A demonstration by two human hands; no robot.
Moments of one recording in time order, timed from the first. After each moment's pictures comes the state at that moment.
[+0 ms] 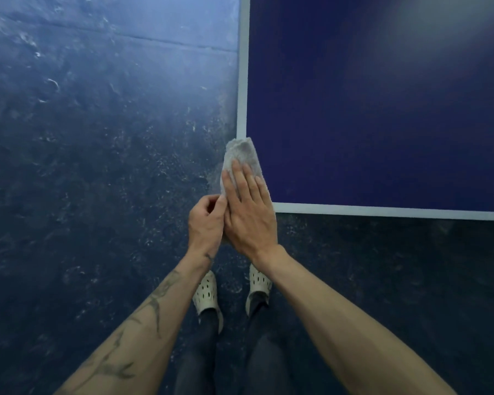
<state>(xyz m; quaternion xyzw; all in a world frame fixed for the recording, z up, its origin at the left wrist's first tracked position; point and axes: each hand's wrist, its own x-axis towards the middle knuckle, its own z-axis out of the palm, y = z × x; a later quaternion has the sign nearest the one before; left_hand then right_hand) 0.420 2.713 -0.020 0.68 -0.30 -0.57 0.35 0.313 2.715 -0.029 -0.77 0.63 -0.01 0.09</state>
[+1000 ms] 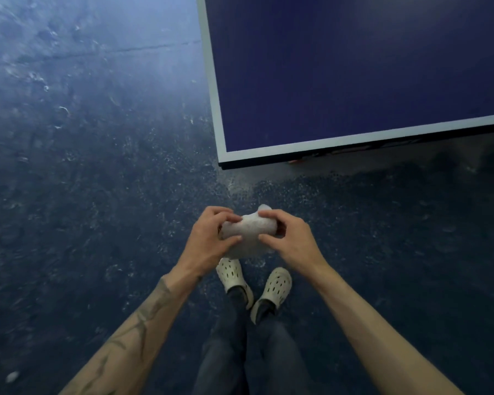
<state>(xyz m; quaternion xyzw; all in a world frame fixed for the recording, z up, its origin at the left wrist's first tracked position) 0.447 2.825 0.008 0.55 -0.67 -0.49 0.09 0.241 2.884 0.009 -0.43 0.69 -0.26 0.52</state>
